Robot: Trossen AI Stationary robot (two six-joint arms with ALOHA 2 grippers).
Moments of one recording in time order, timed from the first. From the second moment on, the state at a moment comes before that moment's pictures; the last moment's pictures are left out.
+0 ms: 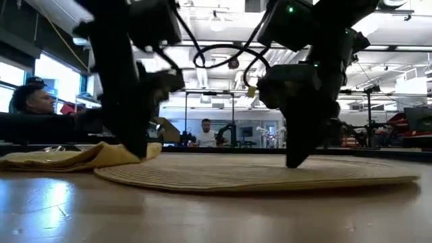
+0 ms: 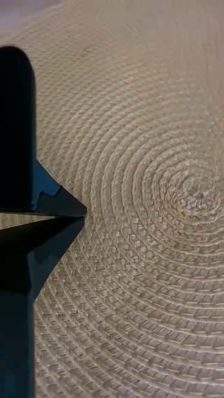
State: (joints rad) left arm -0.16 1.73 0.91 -0.39 -0.07 -1.22; right arm 0.17 1.79 0.95 -0.29 -0.04 0.88
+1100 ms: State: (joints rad) left arm -0.14 1.80 1.08 -0.68 -0.19 -1.28; right arm 0.08 1.66 0.82 -0.43 -0.02 0.75
